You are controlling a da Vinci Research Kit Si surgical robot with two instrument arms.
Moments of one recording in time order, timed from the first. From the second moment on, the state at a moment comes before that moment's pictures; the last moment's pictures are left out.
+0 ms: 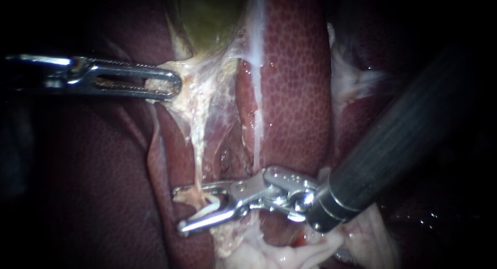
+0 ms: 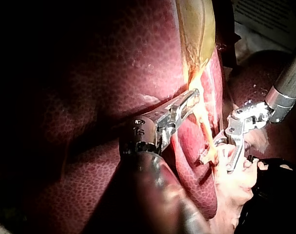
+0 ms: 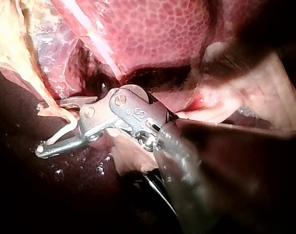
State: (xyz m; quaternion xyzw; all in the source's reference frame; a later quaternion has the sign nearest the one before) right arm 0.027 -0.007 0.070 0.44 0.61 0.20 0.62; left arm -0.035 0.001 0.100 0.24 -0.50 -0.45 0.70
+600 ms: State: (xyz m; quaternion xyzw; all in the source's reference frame) right arm 0.026 -0.007 0.071 0.45 0.59 0.20 0.64; left arm -0.035 0.001 0.100 0.24 -0.50 -0.45 0.70
